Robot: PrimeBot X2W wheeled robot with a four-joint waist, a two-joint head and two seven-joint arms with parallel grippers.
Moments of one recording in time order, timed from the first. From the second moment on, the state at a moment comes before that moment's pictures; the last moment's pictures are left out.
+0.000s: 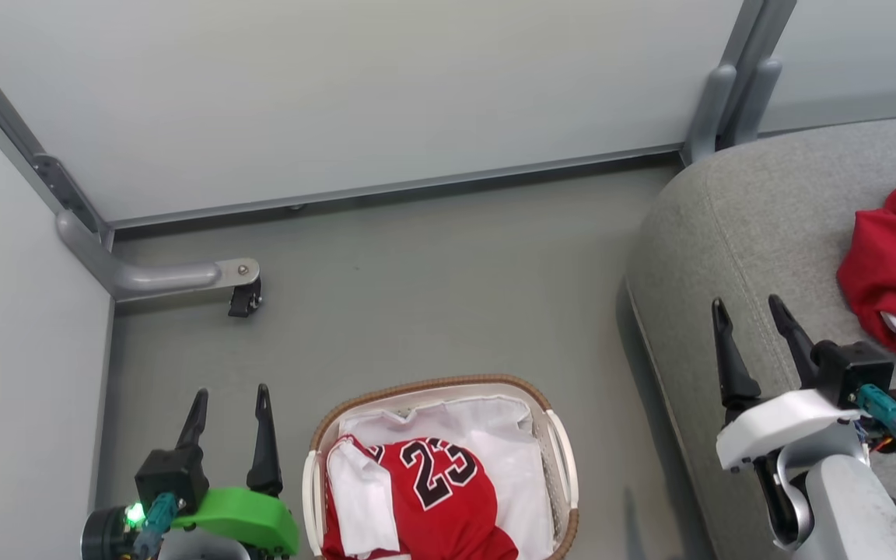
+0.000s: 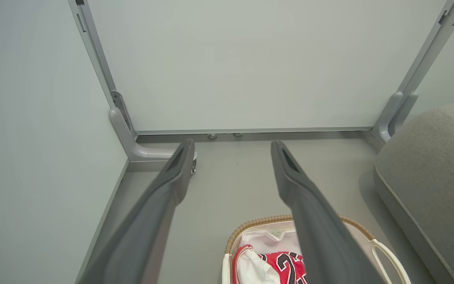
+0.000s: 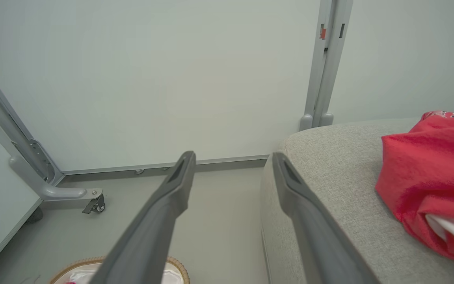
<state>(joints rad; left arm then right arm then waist) -0.08 0.05 -0.11 0.37 -0.19 -0.01 -0.26 -0.24 -0.06 -0.06 0.38 0.15 0.13 -0.26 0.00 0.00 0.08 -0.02</state>
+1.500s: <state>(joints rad) -0.65 0.05 -0.37 1.12 -0.08 -0.03 -0.26 -0.55 -0.05 0.11 0.23 0.24 0.13 -0.26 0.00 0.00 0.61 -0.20</state>
